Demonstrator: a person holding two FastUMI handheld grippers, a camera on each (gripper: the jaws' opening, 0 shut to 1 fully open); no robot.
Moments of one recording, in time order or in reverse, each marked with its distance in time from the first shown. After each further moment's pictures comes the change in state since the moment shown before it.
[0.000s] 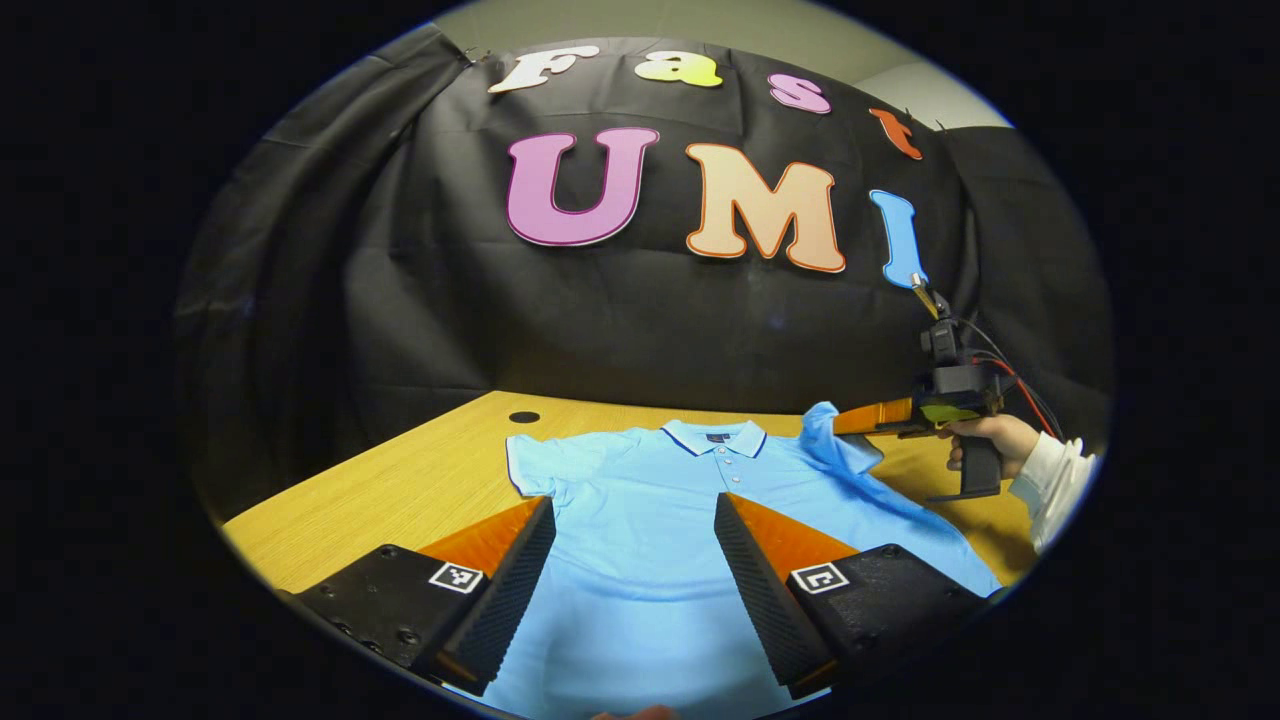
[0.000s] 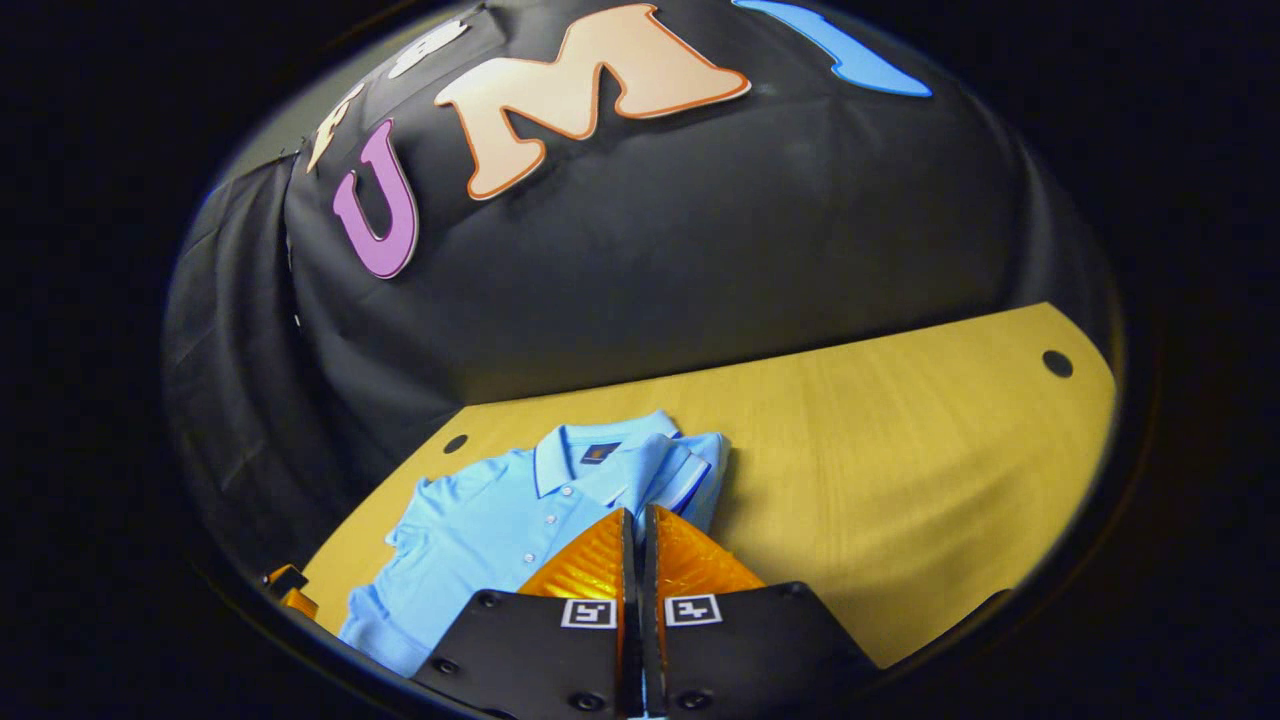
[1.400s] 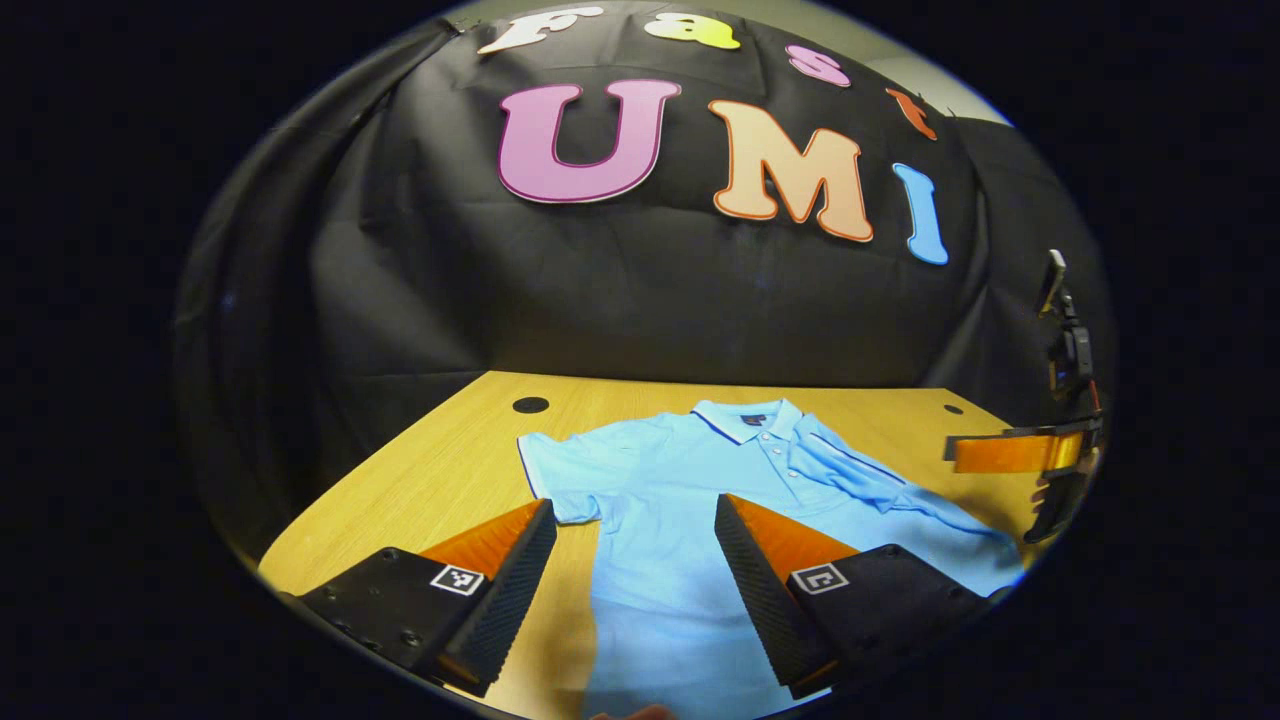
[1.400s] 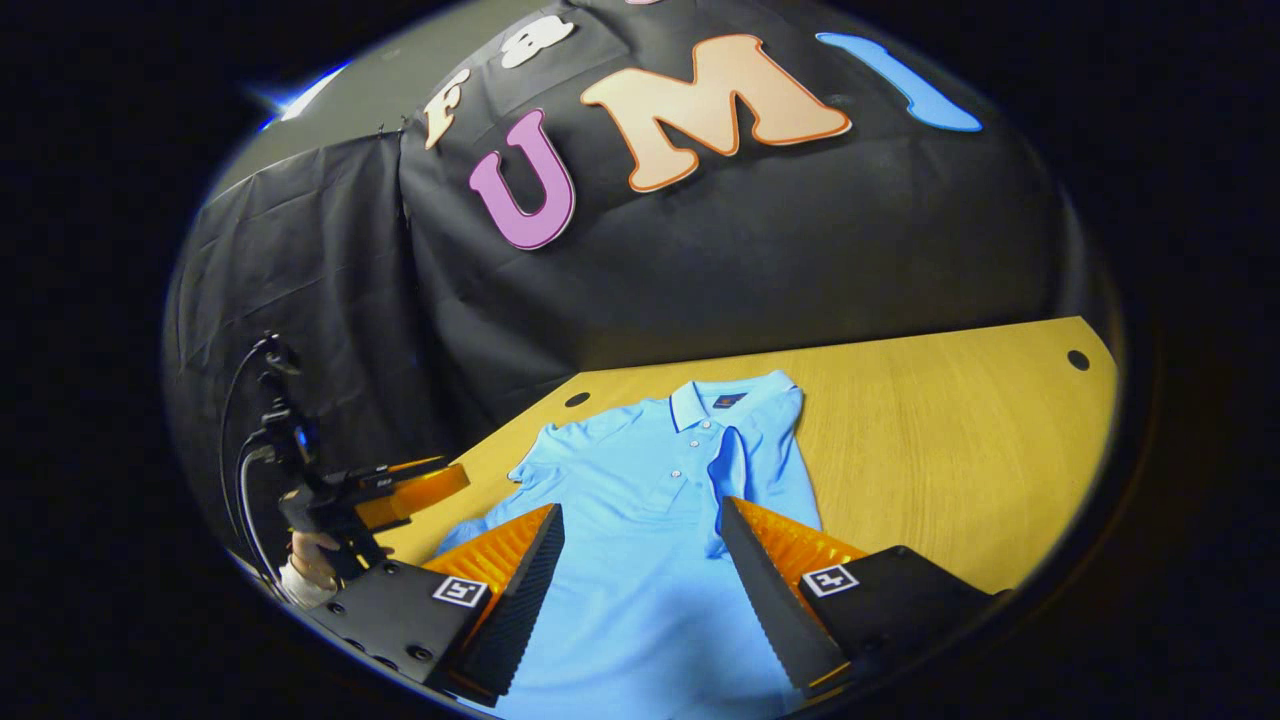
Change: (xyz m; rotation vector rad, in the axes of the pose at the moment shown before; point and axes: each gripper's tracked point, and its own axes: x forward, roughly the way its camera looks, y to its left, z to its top) left arm 0.080 0.077 -0.004 0.035 0.170 -0.035; right arm -0.125 0.073 -0.054 -0.148 -0.044 0.190
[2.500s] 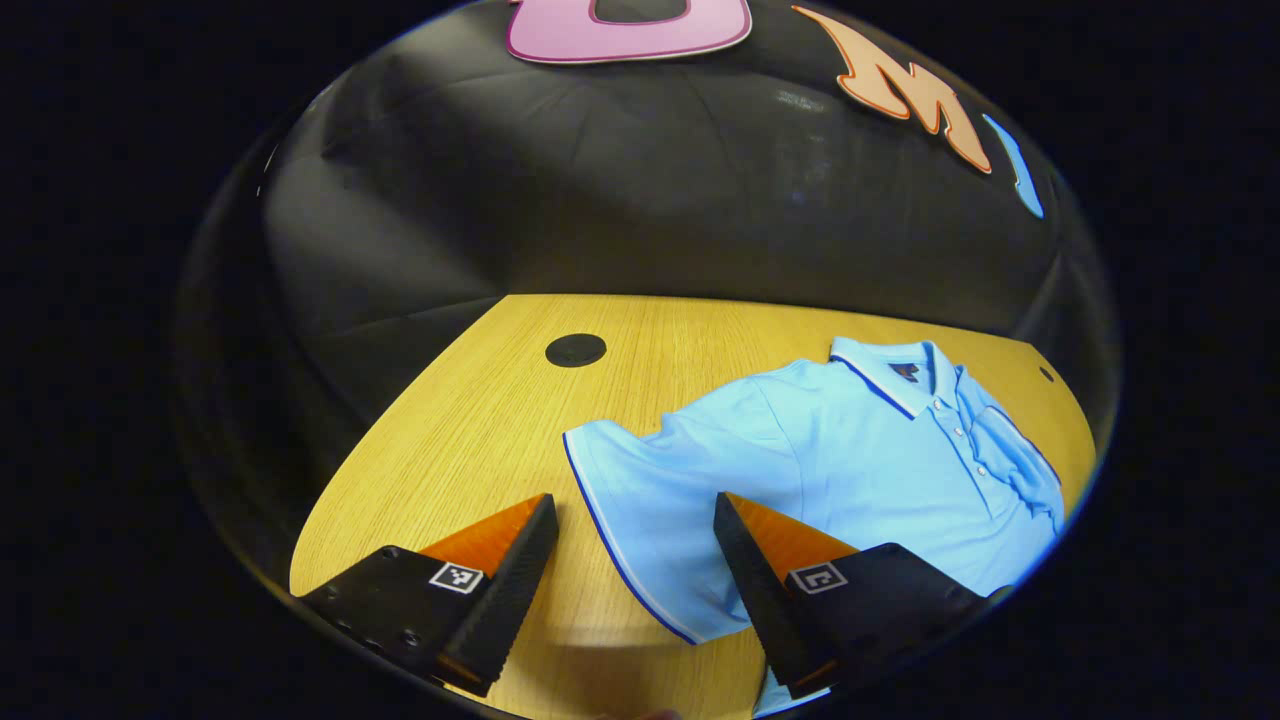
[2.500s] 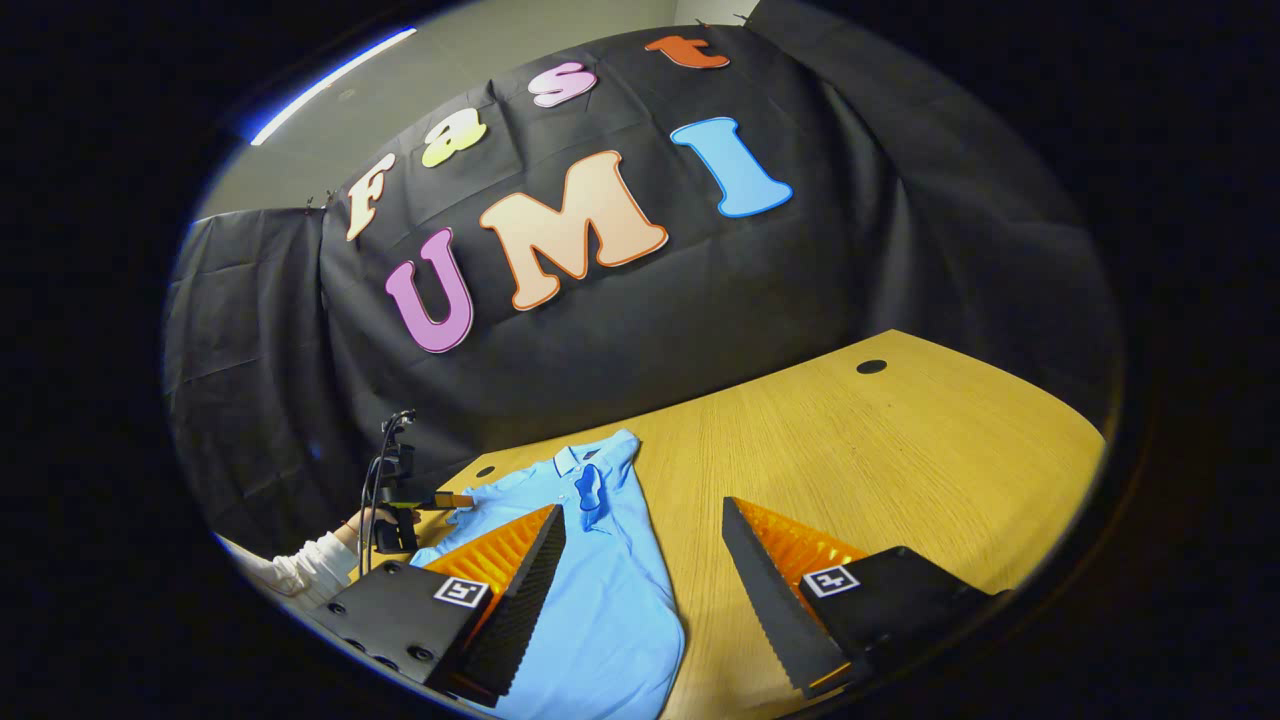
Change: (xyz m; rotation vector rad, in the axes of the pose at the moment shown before) left arm 0.141 0.081 -0.040 0.018 0.291 0.072; right arm -0.177 -0.073 -0.001 0.135 -0.278 -0.342
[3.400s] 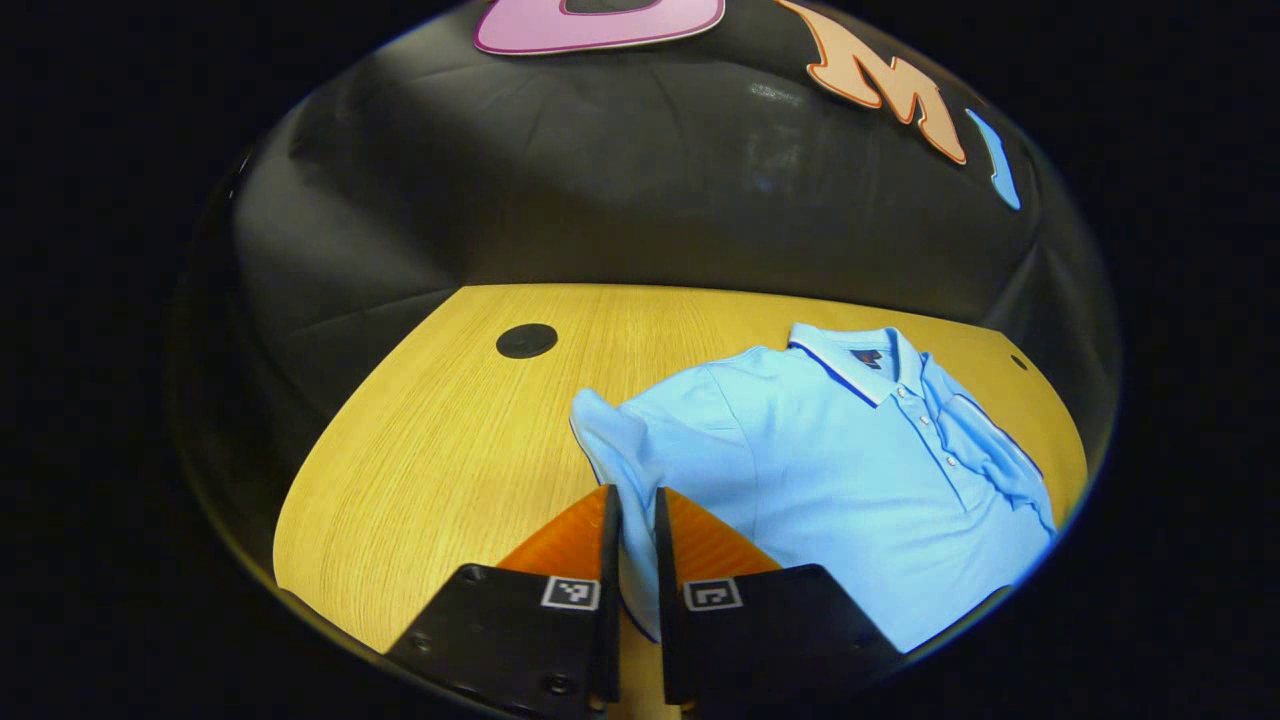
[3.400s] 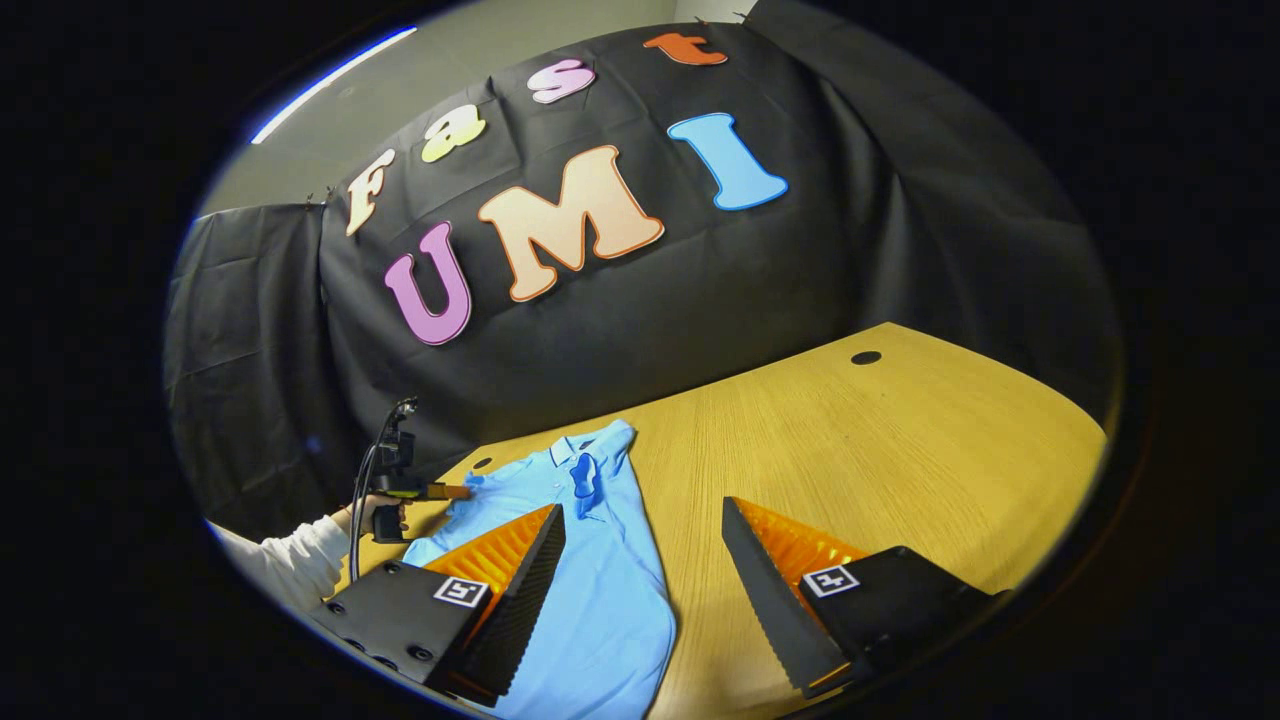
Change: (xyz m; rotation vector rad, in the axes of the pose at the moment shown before) left arm 0.002 -0.032 -0.002 -0.004 0.024 -0.121; right arm -0.003 0.002 -0.010 -0.005 0.019 0.018
